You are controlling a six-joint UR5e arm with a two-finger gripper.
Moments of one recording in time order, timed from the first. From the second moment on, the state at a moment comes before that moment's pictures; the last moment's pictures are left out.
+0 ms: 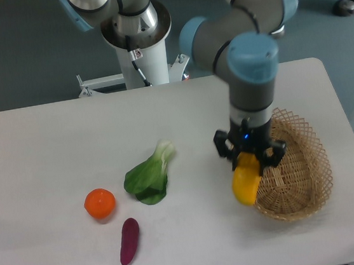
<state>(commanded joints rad) 2.61 -1.88 -1.51 -1.16 1.45 1.12</state>
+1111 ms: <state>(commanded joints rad) 2.63 -1.85 -1.51 -1.20 1.45 1.13</state>
